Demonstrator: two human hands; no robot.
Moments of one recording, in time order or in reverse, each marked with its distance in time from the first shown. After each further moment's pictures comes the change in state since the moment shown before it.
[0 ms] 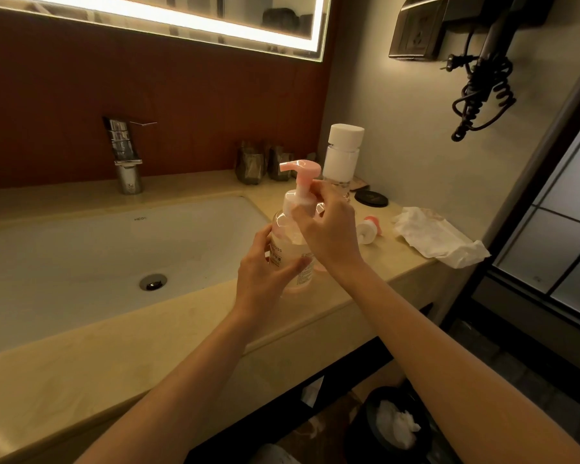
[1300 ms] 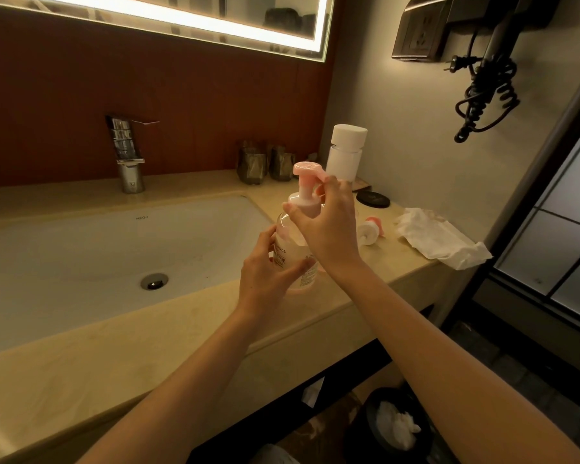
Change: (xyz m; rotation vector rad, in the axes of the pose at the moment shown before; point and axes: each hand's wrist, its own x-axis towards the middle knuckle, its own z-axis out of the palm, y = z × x) left_hand 0.002 -0.007 0.001 0.026 0.003 0.015; right_hand 0.003 -0.002 0.006 -0.109 0.029 0.012
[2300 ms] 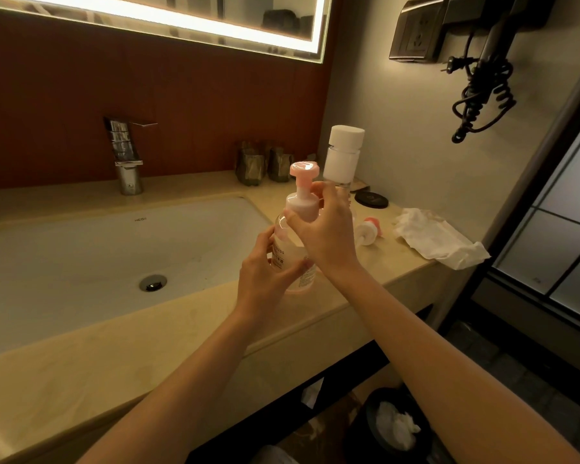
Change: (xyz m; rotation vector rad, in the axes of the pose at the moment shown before) left_hand -0.003 0.005 0.000 0.012 -0.011 0.007; right_hand -0.005 0.001 -0.002 0.067 -0.017 0.027
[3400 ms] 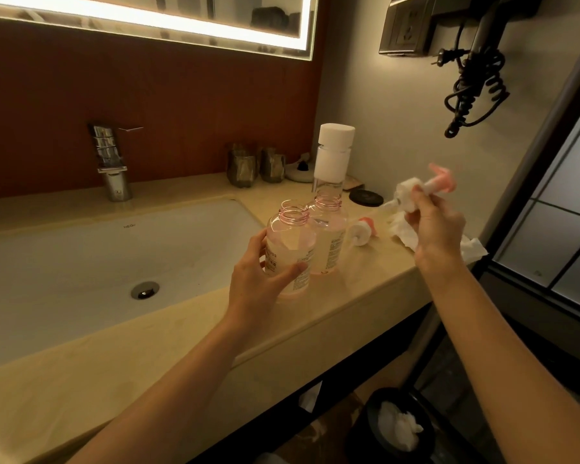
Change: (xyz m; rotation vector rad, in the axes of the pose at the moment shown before) left_hand 0.006 -0.004 0.004 0.037 -0.042 -0.023; right_hand 0.037 0.086 -0.100 0.559 0.340 0.491
